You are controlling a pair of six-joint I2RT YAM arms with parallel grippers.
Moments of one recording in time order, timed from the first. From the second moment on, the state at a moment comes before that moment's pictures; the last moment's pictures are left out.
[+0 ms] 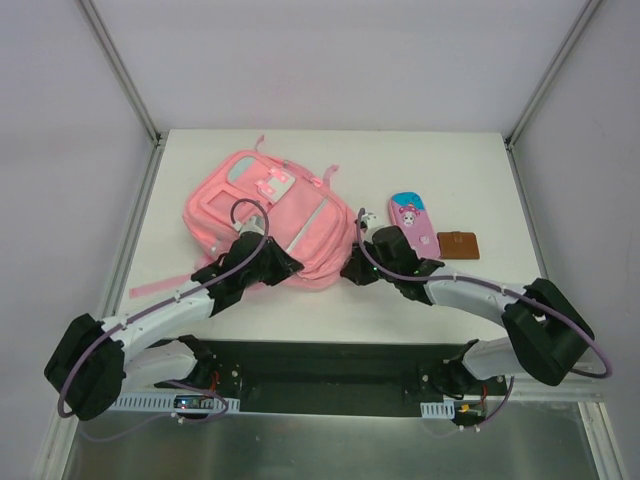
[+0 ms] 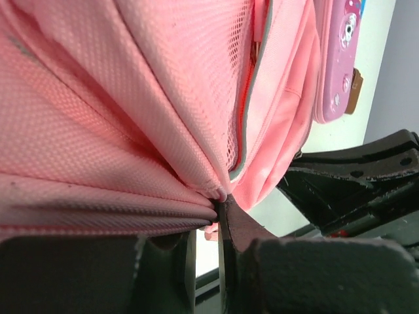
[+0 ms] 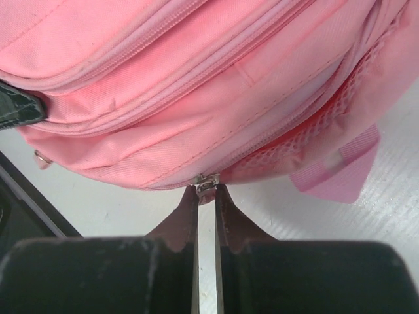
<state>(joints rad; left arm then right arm) -0.68 1.10 0.52 -0.06 -0.03 -1.08 0.75 1.39 0.63 0.12 -0.13 0.44</state>
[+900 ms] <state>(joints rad) -0.09 0.77 0.53 -0.58 0.57 -0.67 0.76 1.33 0.70 -0.06 -0.14 0.33</state>
